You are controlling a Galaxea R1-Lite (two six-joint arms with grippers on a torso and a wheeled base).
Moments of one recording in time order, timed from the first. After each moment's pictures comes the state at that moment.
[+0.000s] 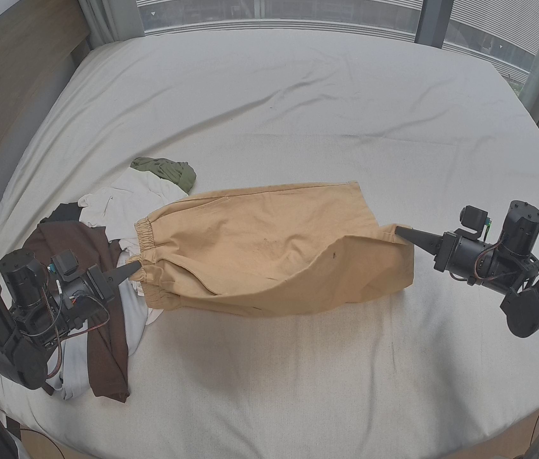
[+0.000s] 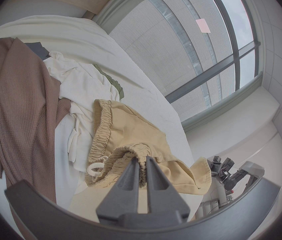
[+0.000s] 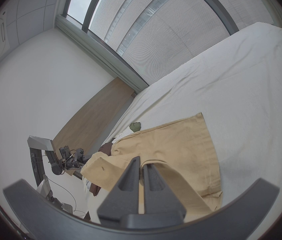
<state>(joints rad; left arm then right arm) -0.01 1.97 -0.32 -1.55 -0.57 -0.71 0.17 1.95 -0.62 -1.31 0.69 0.45</state>
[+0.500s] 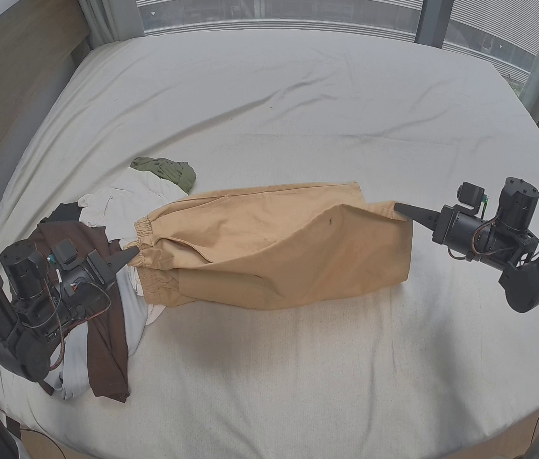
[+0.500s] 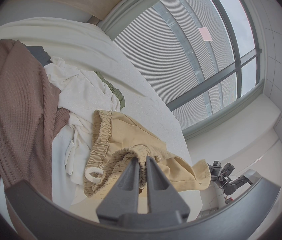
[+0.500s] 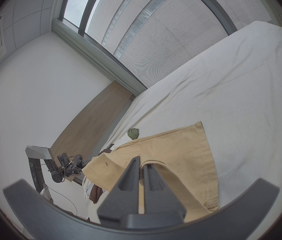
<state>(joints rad) -0.02 1.98 -0.38 -1.55 -0.50 -0.76 0.15 1.95 -0.78 -1.16 0.69 0.48</state>
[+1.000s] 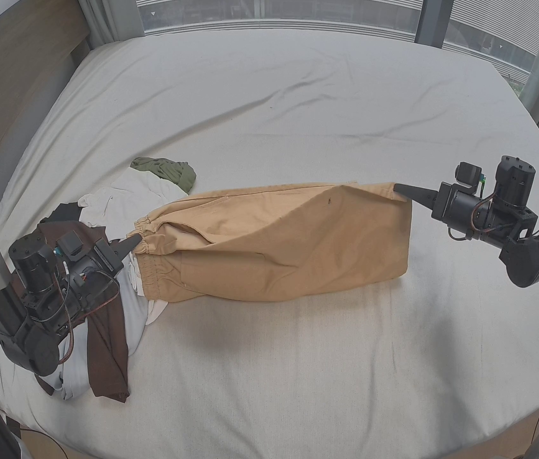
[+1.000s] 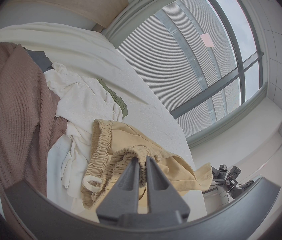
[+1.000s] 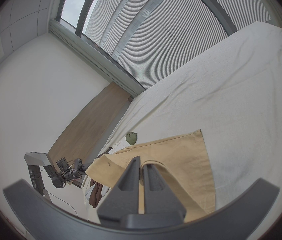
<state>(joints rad) -0.07 2.01 -0.44 -1.55 -0.38 -0.77 0.13 1.95 -0.95 -0.98 0.69 0.48</state>
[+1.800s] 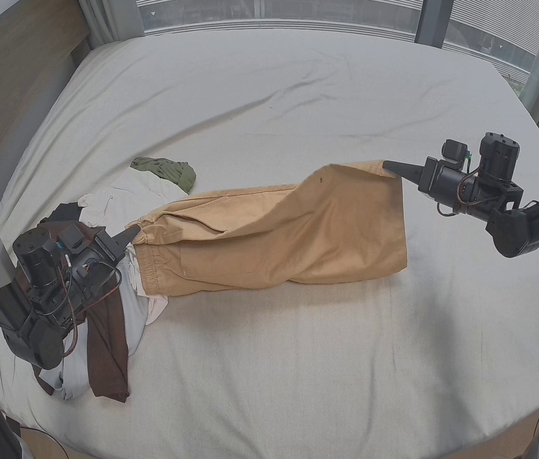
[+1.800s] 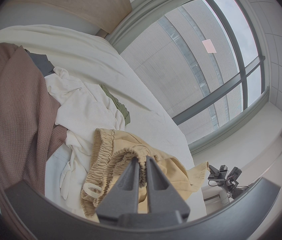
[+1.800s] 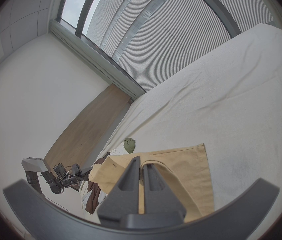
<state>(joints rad) -0.07 2.04 -0.50 -1.55 -0.32 -0.80 0.15 2.05 -1.20 -0.84 0.68 0.48</state>
